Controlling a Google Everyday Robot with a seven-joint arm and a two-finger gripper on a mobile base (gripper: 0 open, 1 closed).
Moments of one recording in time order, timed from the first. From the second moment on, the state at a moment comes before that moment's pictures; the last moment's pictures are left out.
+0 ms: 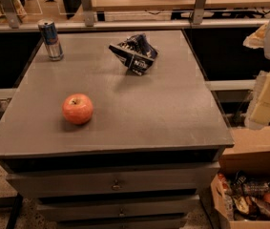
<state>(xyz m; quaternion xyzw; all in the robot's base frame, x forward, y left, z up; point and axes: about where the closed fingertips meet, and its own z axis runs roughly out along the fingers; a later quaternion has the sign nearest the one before) 0.438 -0.216 0.977 -0.60 0.78 -0.04 0.16</state>
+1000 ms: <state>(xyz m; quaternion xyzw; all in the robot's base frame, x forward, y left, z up) 0.517 -0.169 0.978 -0.65 0.73 -0.04 0.21</state>
